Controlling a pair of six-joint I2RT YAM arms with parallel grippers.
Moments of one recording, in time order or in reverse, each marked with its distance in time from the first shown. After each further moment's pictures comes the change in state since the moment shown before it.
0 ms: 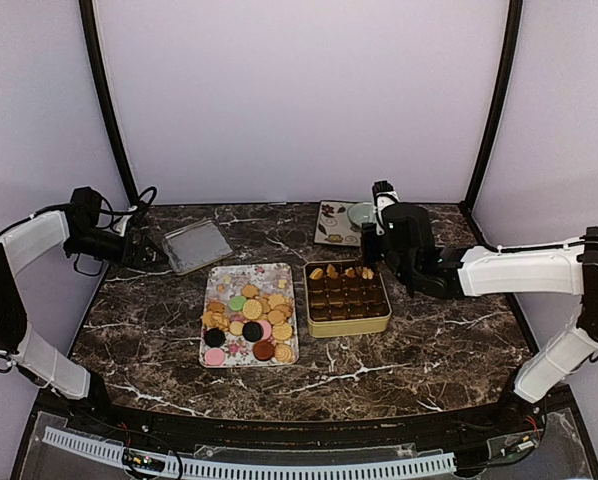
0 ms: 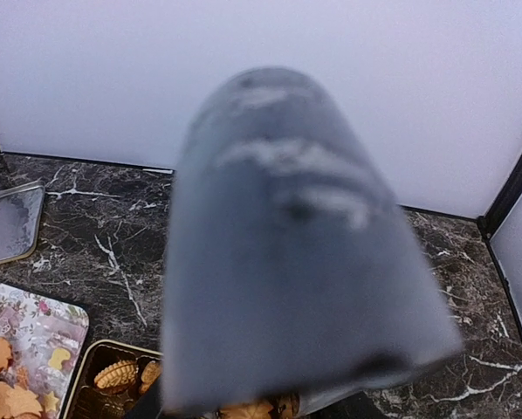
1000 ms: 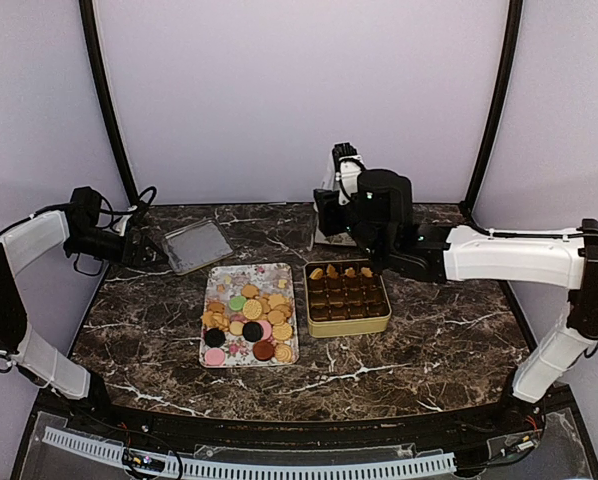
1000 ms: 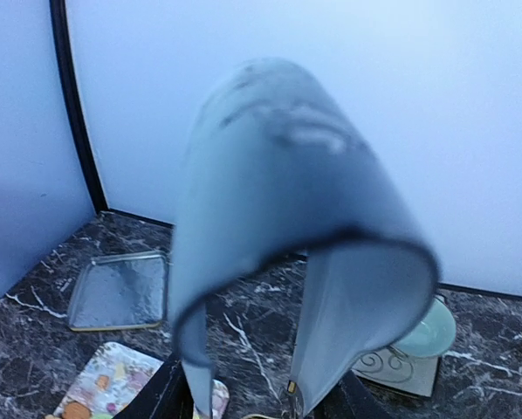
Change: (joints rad) left arm 0.000 0.001 0.002 0.000 -0.006 -0.008; right arm 0.123 0.064 0.253 0.000 -0.076 -0.046
